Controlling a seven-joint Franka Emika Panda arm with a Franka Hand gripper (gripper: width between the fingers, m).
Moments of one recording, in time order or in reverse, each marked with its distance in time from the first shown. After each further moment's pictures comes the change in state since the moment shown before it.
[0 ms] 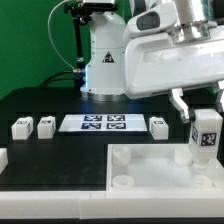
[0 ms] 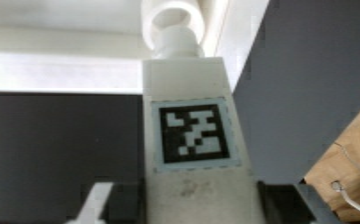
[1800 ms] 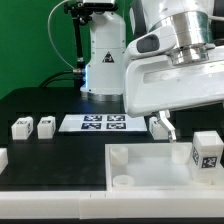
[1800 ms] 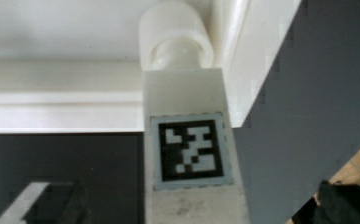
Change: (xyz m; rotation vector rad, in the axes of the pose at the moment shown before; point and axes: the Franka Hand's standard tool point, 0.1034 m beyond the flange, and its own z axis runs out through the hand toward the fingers) arm -0.008 0.001 0.016 0.000 0.019 0.005
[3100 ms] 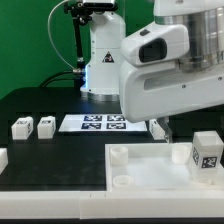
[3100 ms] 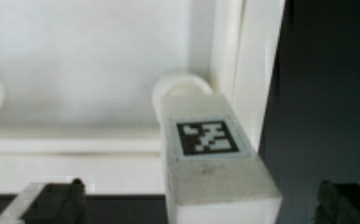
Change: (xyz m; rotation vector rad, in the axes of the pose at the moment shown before) arm 0.016 0.009 0.002 0.067 -0.635 0.052
